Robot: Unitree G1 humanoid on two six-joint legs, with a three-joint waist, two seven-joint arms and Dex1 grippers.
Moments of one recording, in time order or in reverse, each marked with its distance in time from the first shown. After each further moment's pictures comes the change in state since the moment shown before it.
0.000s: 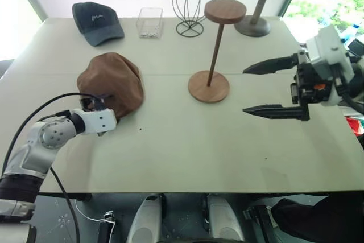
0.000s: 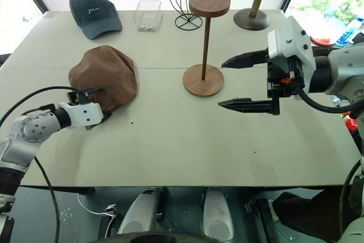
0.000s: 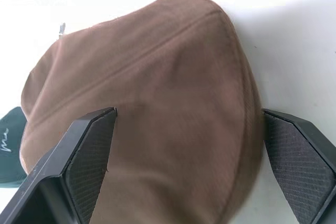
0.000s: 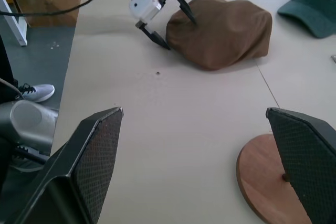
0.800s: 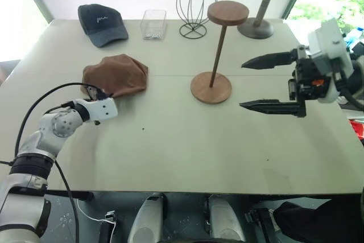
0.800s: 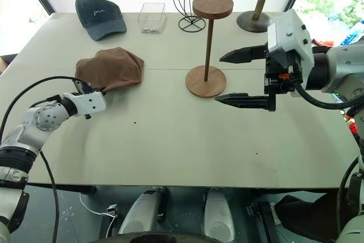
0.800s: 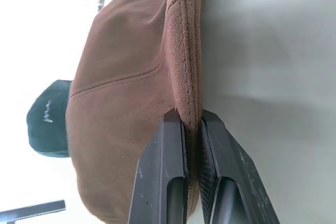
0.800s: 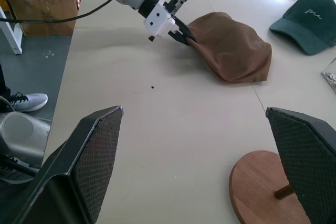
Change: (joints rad) left arm -0.239 -0.009 -0.112 0.375 0.102 -0.126 0.215; right arm -0.018 0.012 0.004 0.001 0.038 0.004 -0.054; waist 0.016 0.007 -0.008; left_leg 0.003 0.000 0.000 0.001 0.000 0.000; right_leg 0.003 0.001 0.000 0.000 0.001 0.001
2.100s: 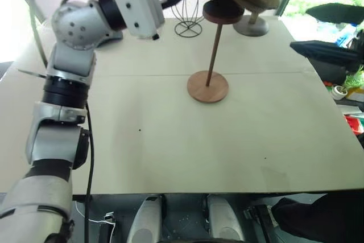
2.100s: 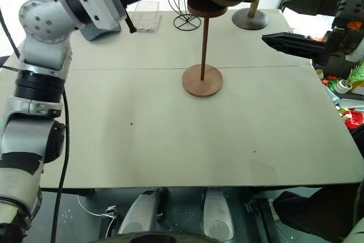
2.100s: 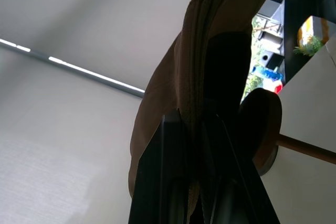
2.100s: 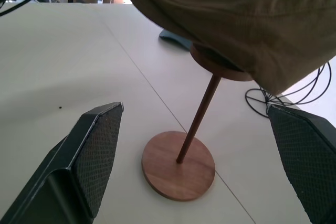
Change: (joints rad) left arm -0.634 -0.287 -0.001 -0.168 -0.413 -0.188 -0.363; right arm -0.064 -0.091 -0.197 0.239 0.015 0.042 -0.114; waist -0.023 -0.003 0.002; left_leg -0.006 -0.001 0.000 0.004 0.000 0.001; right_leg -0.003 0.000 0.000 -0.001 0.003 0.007
